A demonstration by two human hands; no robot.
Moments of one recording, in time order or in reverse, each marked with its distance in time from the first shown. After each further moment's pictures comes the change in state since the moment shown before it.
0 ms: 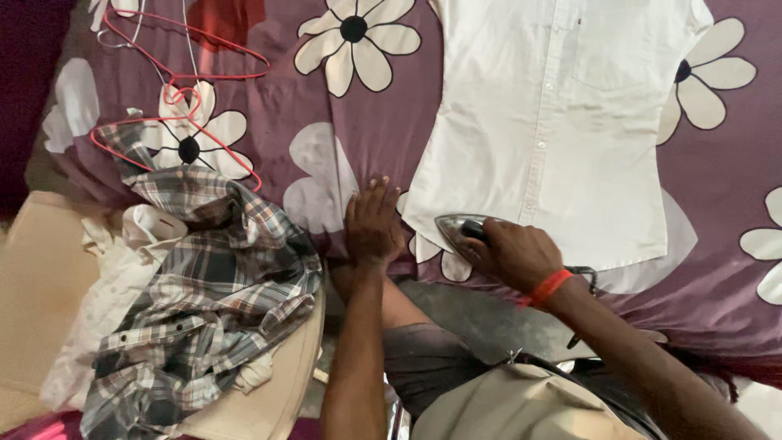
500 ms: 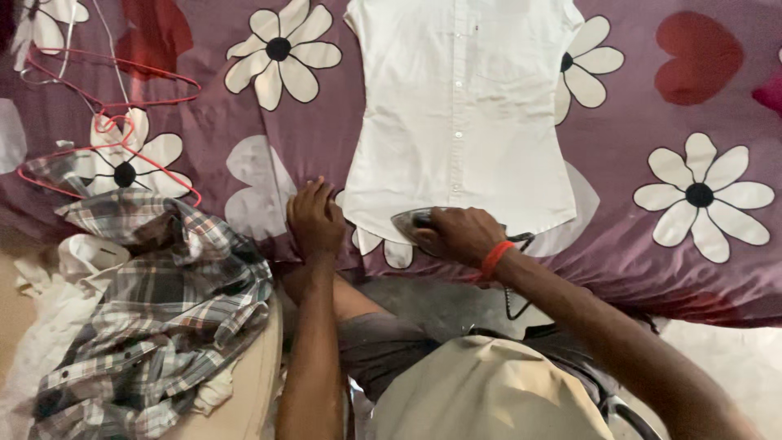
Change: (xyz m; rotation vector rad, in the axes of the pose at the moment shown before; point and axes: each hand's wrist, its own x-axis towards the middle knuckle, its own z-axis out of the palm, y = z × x) left_hand 0.005 -0.001 0.017 -0.133 0.045 -0.155; right_hand -0.023 0.028 0.000 0.037 0.019 0.001
